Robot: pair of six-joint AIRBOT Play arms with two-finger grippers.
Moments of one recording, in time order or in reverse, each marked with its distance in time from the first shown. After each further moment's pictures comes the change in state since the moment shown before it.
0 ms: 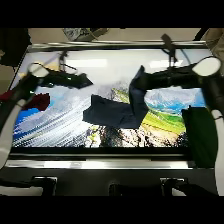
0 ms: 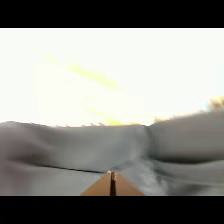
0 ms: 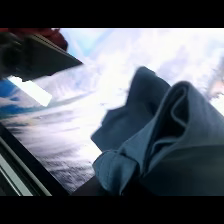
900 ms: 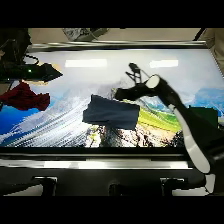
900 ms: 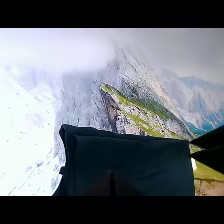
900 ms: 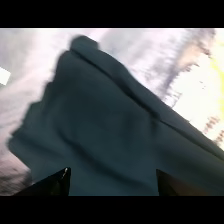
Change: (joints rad) left arm 0.213 0.184 -0.011 0.085 -0.125 0.034; right arm 0.101 -0.285 -0.003 -0.276 -0.151 0.106
